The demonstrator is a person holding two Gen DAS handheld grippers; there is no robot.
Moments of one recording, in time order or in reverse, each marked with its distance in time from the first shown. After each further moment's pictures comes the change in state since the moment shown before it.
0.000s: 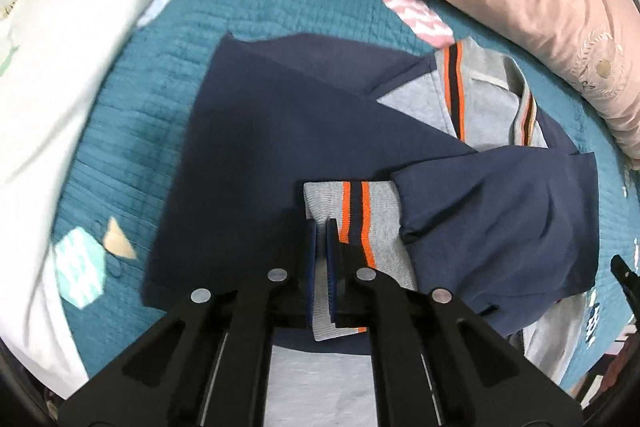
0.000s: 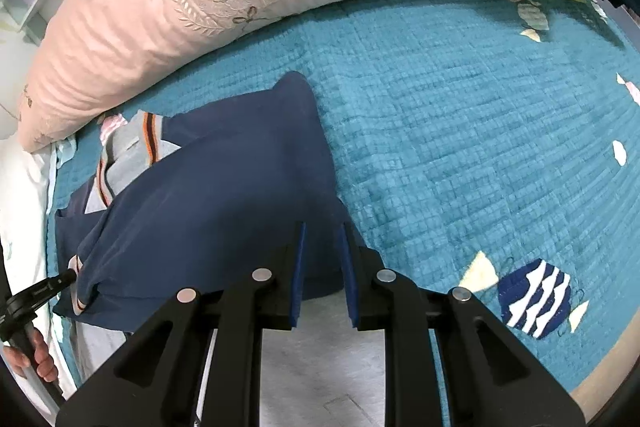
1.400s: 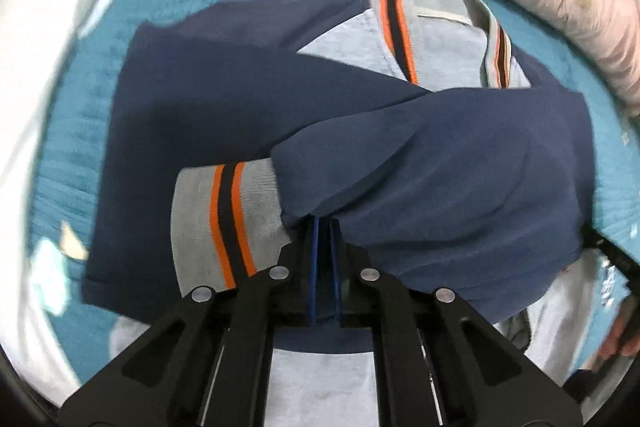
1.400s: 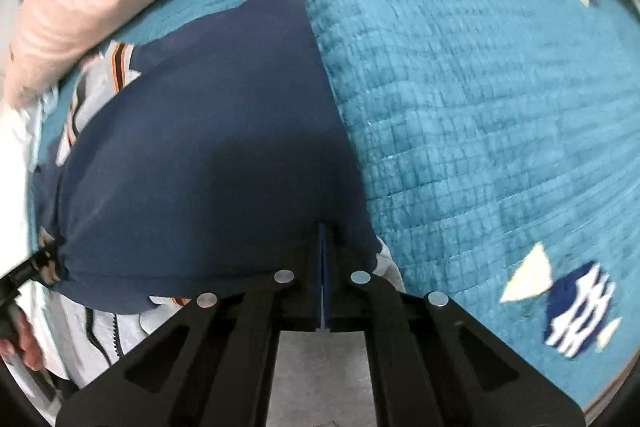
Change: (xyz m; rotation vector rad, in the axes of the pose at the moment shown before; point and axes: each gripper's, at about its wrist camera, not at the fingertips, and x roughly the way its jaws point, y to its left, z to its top) left arm 0.040 -0.071 -0.019 0.159 0.070 0.004; right arm 0.067 -0.002 -0.018 -0.087 0.190 -0.008
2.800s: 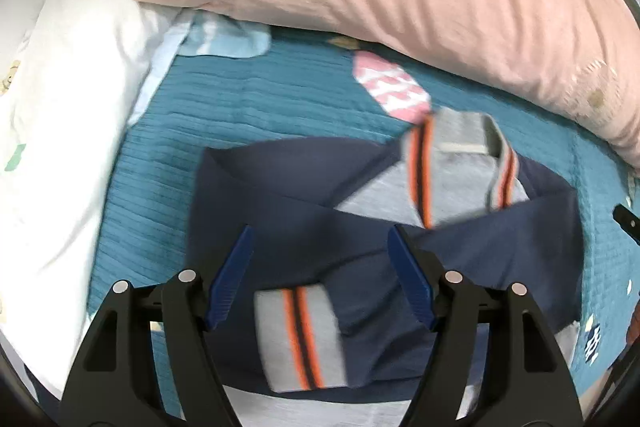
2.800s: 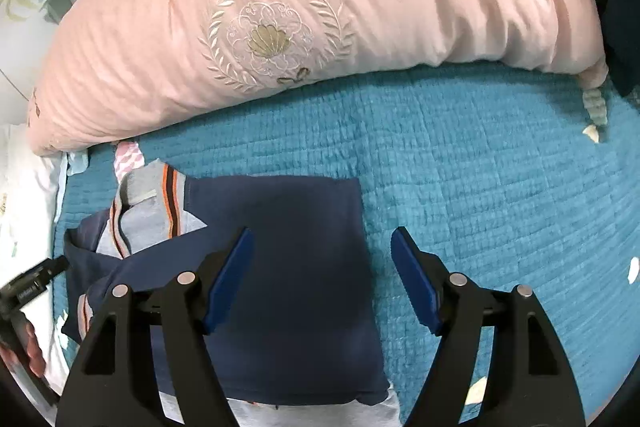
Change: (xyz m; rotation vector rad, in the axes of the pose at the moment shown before) left arm -0.049 0.025 0.073 -0.090 -0.151 0.048; right arm -0.050 0.036 0.114 -0.065 -0.194 0.039
